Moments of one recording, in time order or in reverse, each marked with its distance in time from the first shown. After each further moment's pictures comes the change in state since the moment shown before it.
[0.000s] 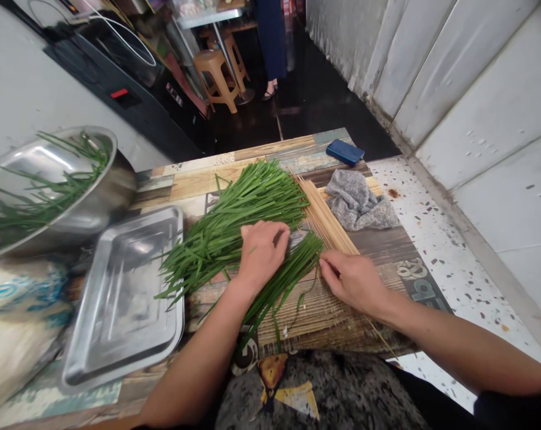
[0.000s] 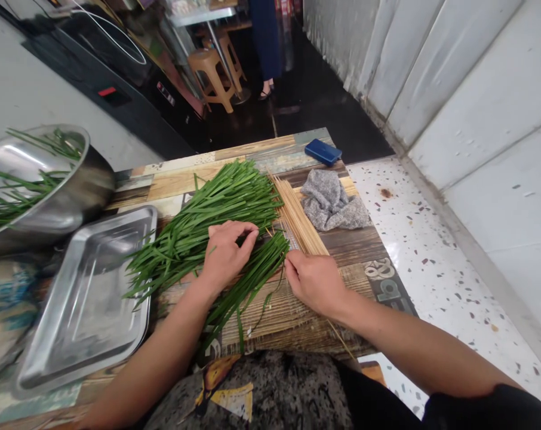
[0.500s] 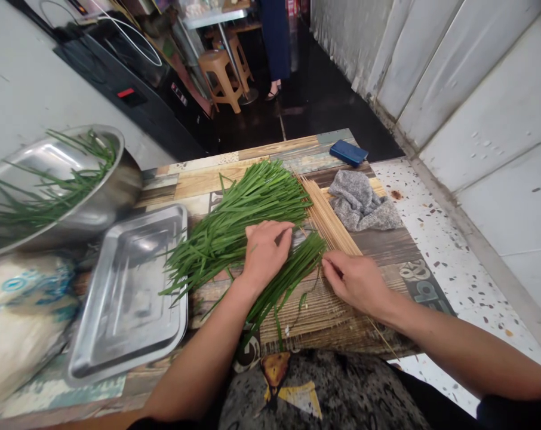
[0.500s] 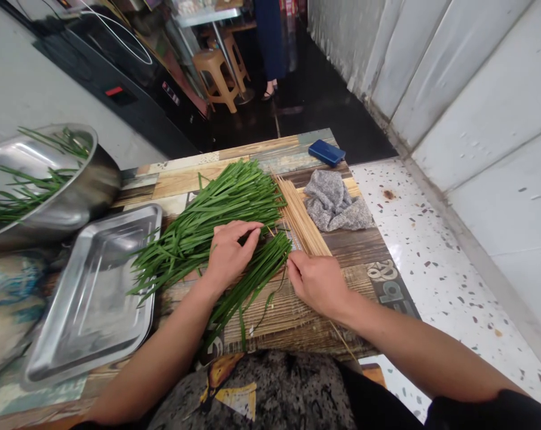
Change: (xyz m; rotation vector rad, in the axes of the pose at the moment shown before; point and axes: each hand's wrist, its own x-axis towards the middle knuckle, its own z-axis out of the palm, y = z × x) left_hand 0.000 -0.001 0.005 -0.115 0.050 -0.047; right_hand -0.001 0.001 0.001 0.018 0.064 -0.049
